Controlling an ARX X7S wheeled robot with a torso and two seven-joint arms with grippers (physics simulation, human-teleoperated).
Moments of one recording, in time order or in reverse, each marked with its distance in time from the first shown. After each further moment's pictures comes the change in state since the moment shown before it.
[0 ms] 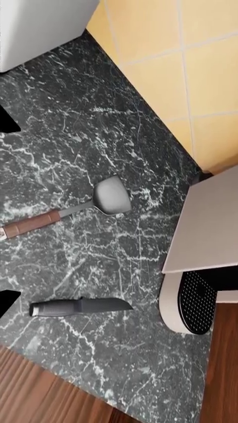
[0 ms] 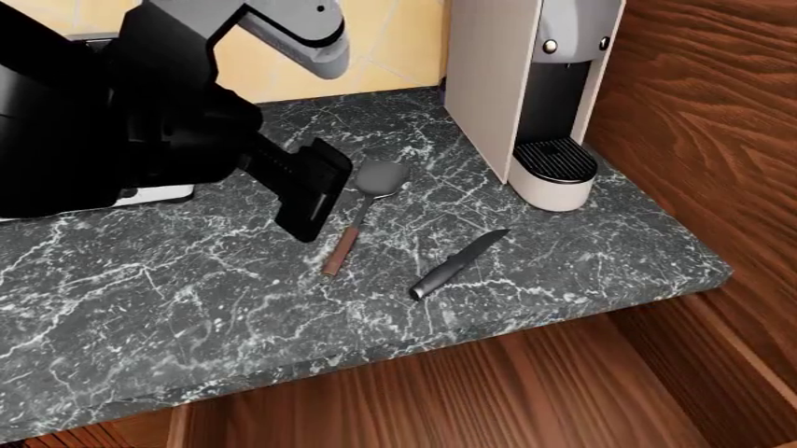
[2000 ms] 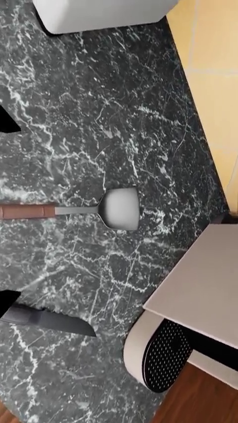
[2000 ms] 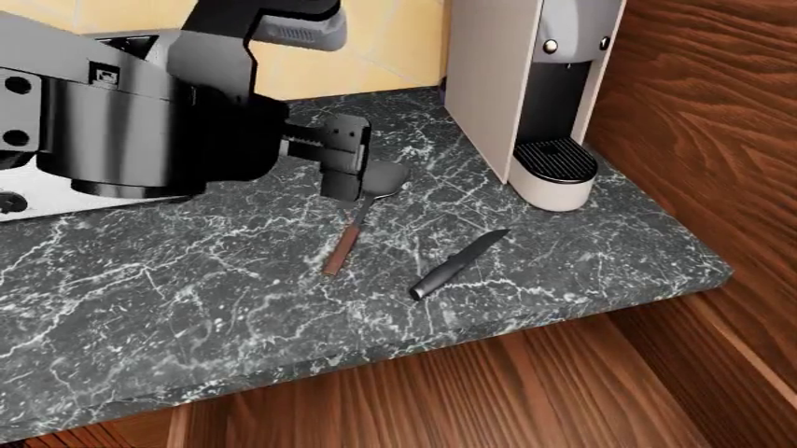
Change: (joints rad) left arm 0.110 0.058 0.106 -0.137 -0.120 0.329 -0.213; right arm -0.096 -0.279 0.758 0.067 0.341 0.185 -0.574
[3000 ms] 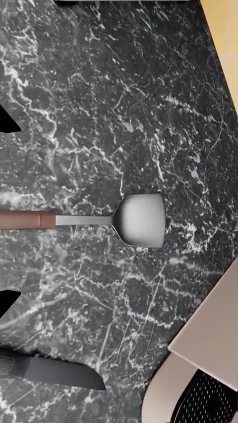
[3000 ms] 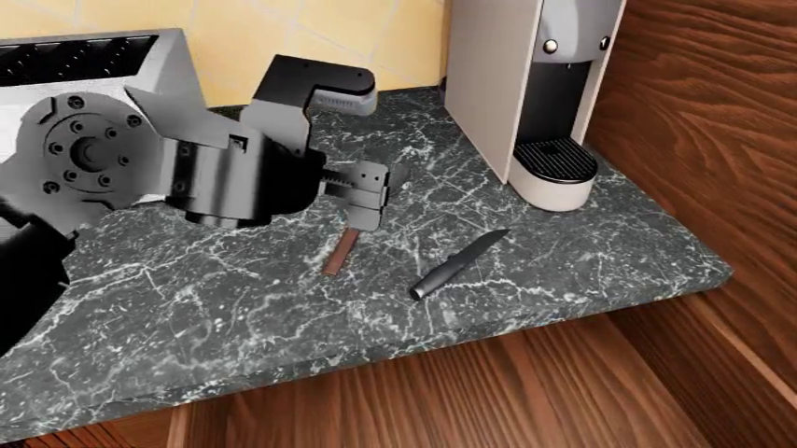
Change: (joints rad) left arm 0.122 0.125 0.103 -0.163 0.239 0.078 0.149; right arm 0.021 0.015 -0.058 0.025 -0.058 -0.050 -0.016
